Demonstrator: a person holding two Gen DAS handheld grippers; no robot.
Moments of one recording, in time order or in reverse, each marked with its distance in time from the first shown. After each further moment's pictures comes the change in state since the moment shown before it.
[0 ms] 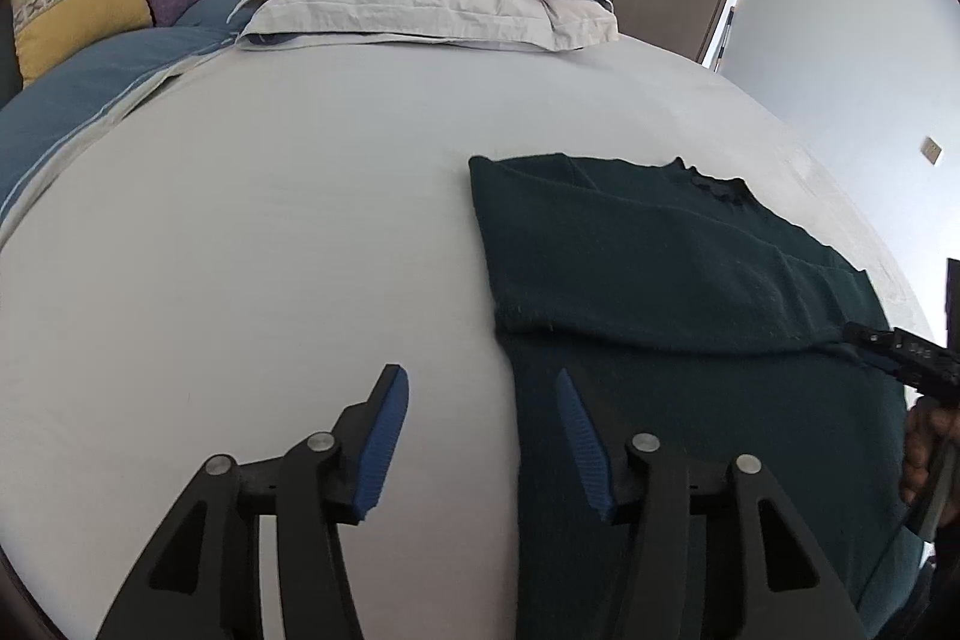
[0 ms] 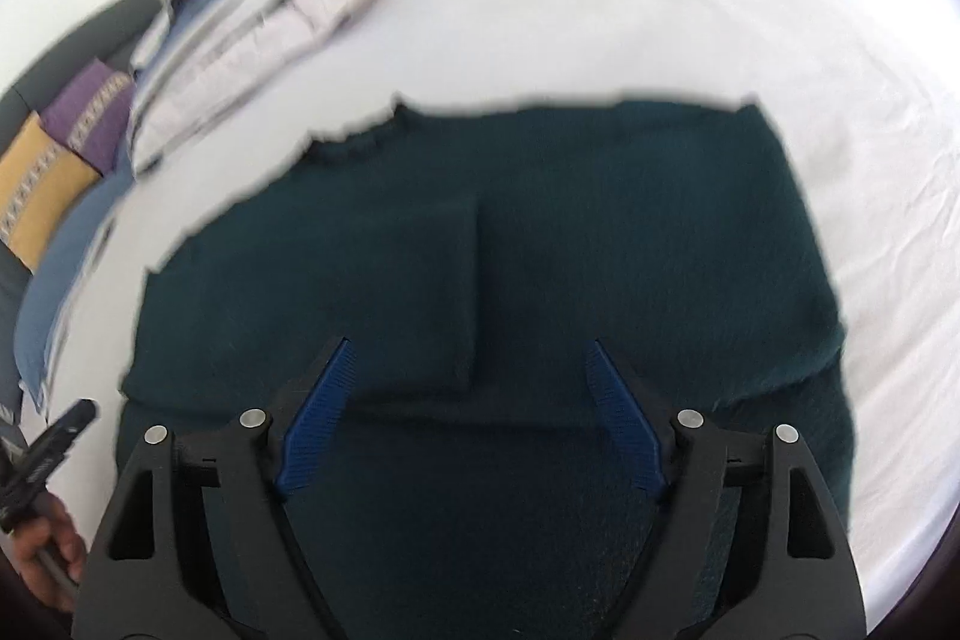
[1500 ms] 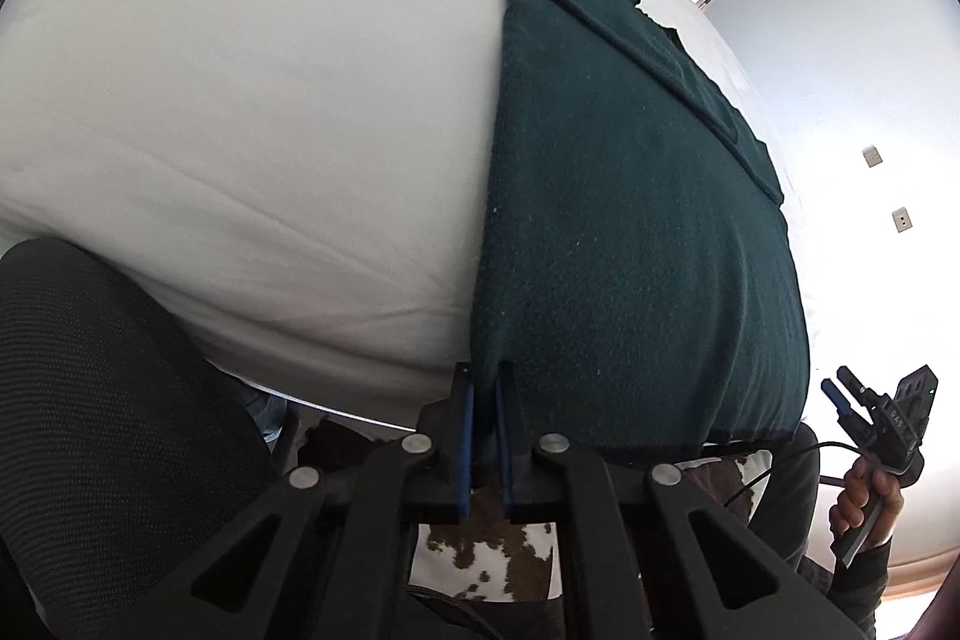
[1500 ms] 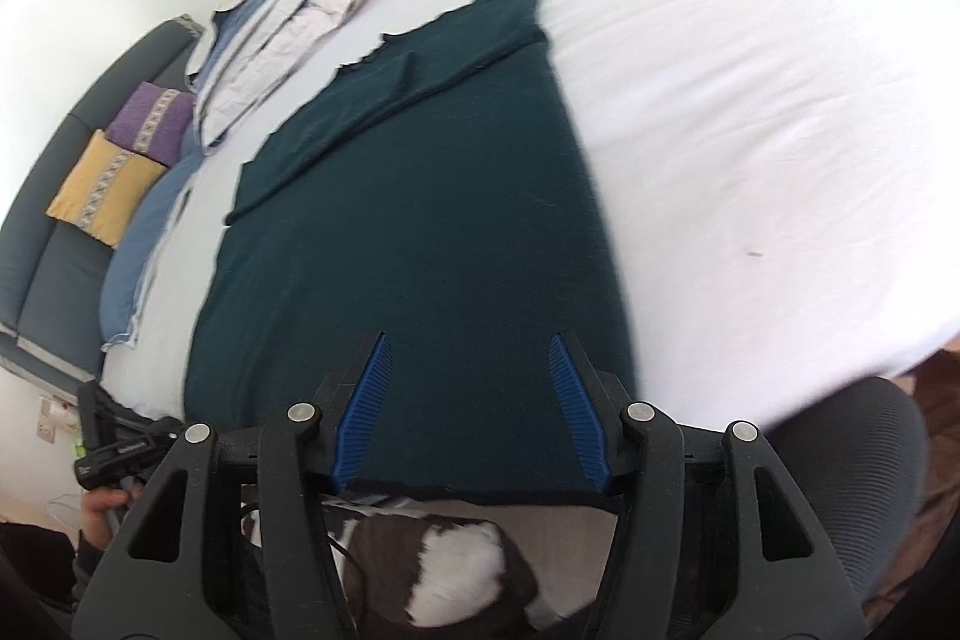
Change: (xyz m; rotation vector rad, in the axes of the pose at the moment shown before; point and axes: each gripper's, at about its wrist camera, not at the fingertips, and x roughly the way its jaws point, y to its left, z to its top) left arm -0.085 0.018 -0.174 -0.206 0.340 -0.249; right arm -0.224 -0.136 -0.238 0.122 0.022 0.142
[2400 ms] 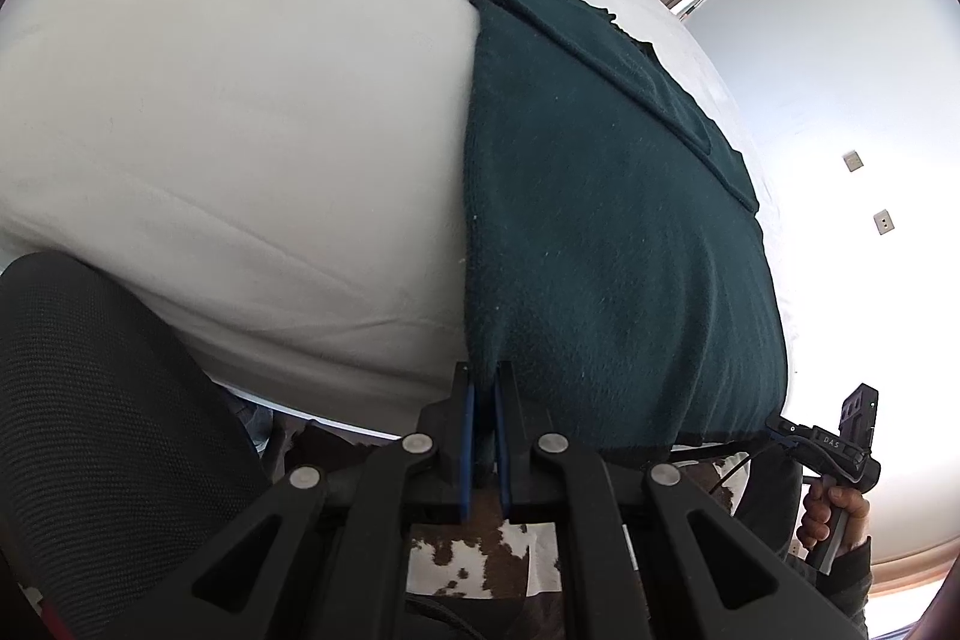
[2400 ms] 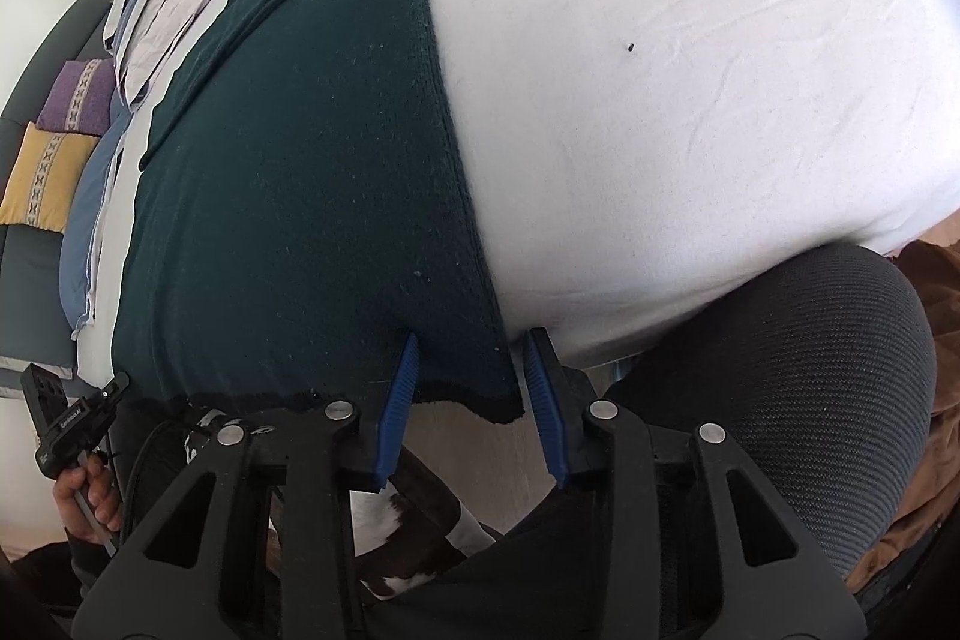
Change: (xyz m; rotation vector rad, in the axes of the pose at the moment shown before) left arm -0.018 -0.001 -0.002 0.016 -0.031 -0.041; right arm 0.028 -0.065 -0.038 0.082 0.224 -0.067
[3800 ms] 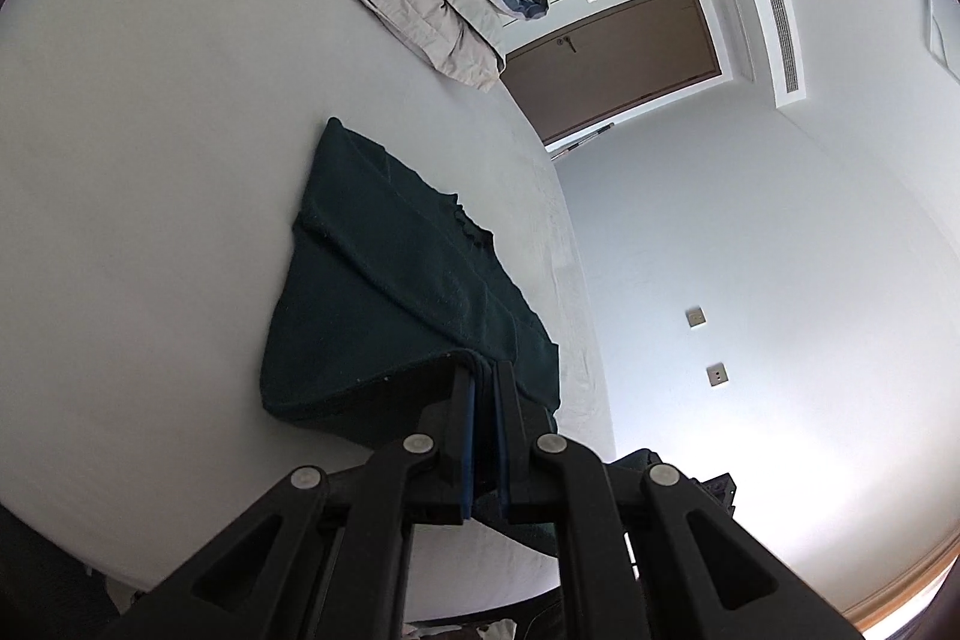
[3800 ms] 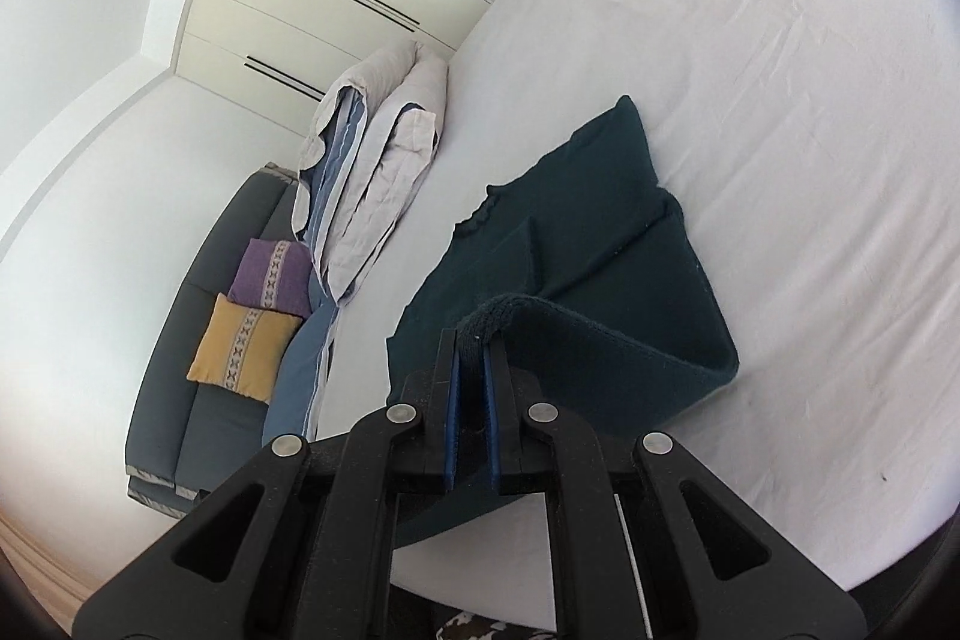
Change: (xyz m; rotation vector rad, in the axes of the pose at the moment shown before) left arm -0.046 -0.032 0.144 -0.192 -0.246 -0.448; right arm -0.099 0.081 0.163 0.146 -0.392 0.521
